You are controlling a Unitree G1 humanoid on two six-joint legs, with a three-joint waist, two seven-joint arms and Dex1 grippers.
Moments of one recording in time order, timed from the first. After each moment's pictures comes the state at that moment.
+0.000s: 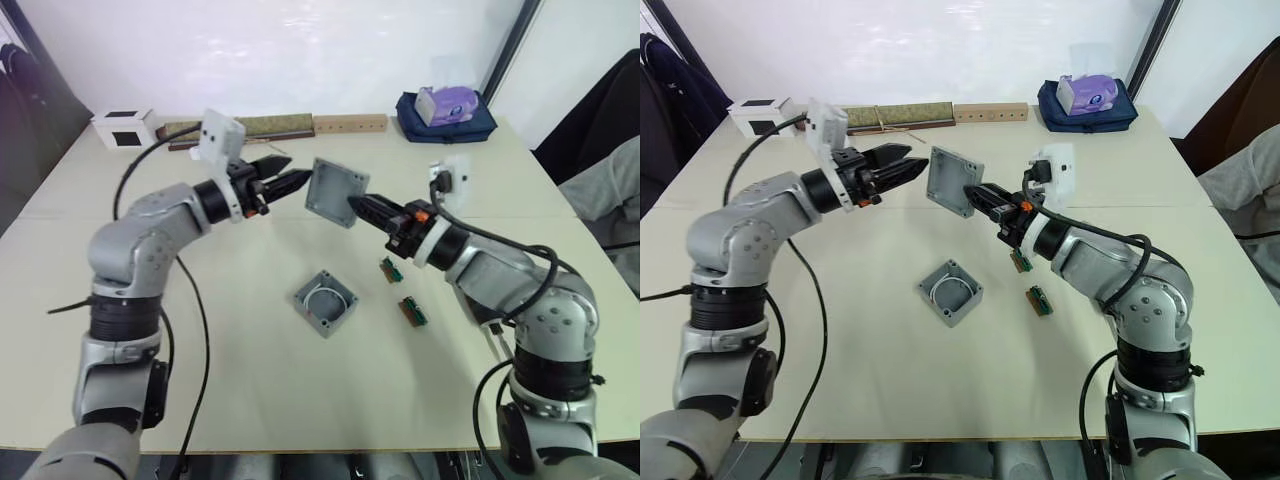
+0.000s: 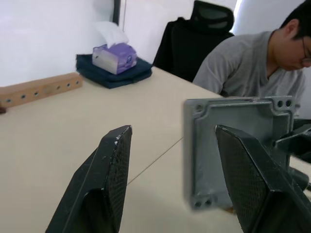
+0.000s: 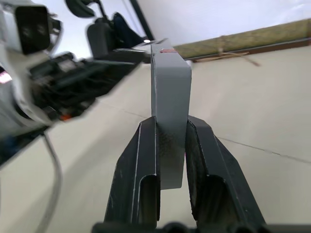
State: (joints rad) left arm -0.78 0.52 0.12 -0.05 -0.65 0.80 -0.68; right arm -0.50 -0.48 -0.14 -0.53 1.03 0.95 0.08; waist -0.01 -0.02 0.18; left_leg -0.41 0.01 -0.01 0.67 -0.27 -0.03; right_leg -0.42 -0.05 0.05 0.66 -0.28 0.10
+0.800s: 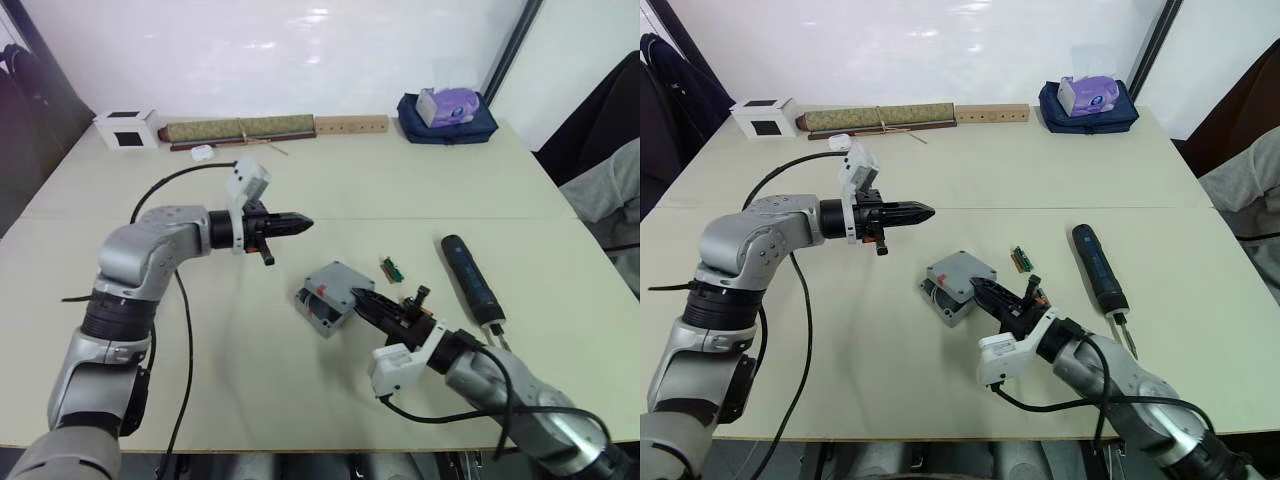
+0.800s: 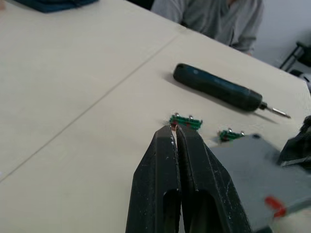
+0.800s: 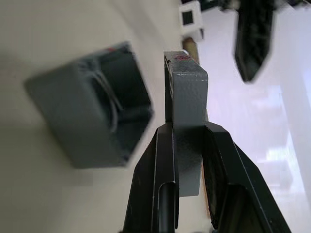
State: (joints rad) left arm -0.76 0.57 -0.09 -0.01 -0.59 0.84 -0.91; right arm -0.03 -0.76 0.40 -0.48 -0.71 -0.19 0.16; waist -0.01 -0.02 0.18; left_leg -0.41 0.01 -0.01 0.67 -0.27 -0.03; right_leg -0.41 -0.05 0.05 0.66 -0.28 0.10
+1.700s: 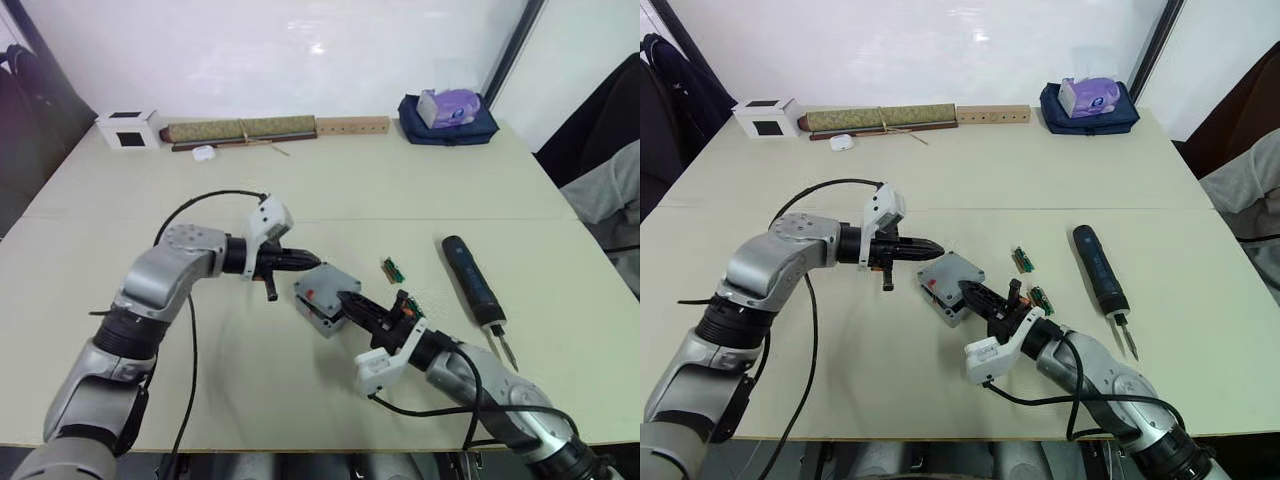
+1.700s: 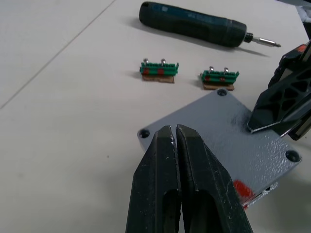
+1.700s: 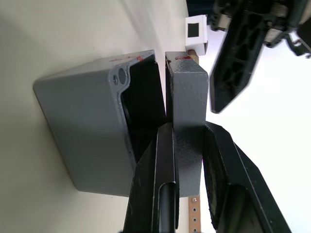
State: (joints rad) left arm -0.67 0.59 -0.25 -0.05 -0.40 0.70 -1.04; right arm -0.04 -0.64 0.37 -0.37 -0.90 -0.32 0.16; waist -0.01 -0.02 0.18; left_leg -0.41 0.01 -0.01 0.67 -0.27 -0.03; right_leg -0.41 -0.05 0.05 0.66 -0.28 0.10
